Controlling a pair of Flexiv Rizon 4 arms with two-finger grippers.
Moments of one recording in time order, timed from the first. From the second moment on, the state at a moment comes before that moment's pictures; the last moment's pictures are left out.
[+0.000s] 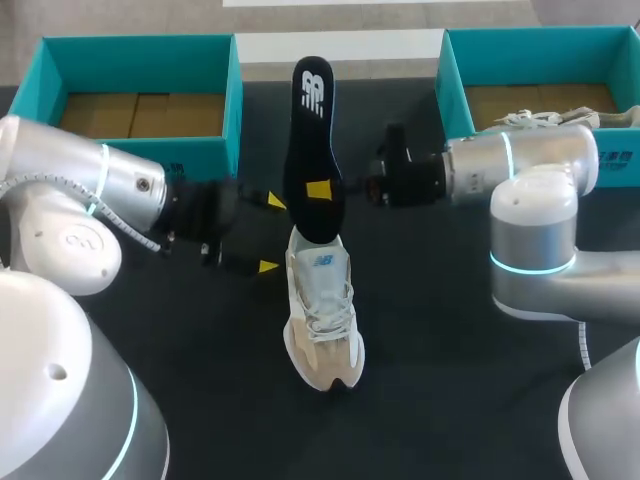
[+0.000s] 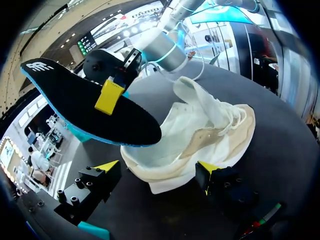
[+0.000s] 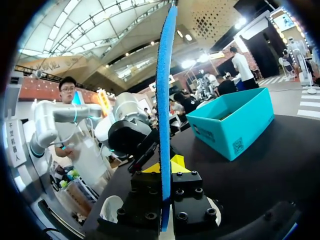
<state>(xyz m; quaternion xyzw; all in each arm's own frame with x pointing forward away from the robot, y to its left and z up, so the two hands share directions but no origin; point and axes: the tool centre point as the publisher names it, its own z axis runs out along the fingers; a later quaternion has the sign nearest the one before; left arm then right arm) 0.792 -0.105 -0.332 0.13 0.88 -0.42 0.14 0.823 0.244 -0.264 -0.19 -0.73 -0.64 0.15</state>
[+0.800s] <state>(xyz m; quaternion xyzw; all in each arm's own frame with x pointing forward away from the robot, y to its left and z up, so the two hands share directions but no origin) 0.792 -0.107 -0.332 0.13 0.89 -0.42 0.14 0.823 0.243 -0.265 -0.19 -0.73 -0.65 0.14</state>
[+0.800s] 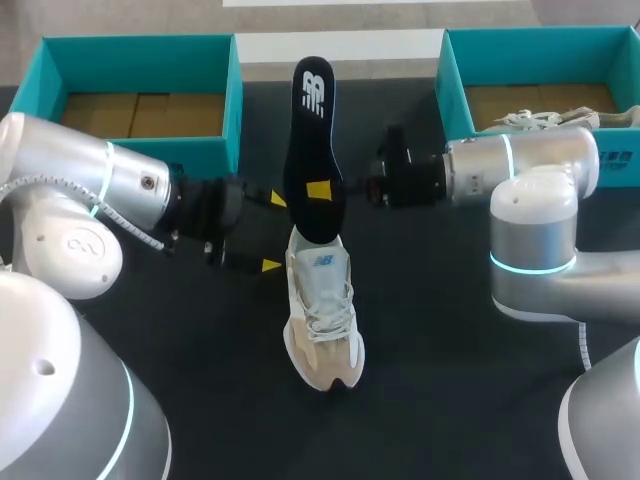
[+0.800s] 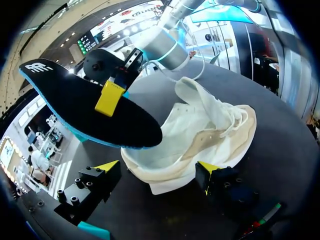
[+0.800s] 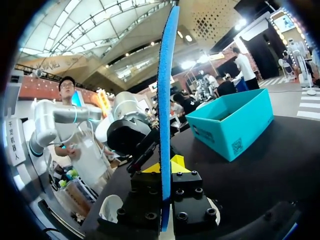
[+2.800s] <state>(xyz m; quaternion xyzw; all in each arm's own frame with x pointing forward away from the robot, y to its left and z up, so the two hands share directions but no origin) 0.792 -0.107 -0.333 0.13 0.89 -0.42 0.14 0.809 0.245 -0.287 -0.19 -0.71 -0.67 0.14</state>
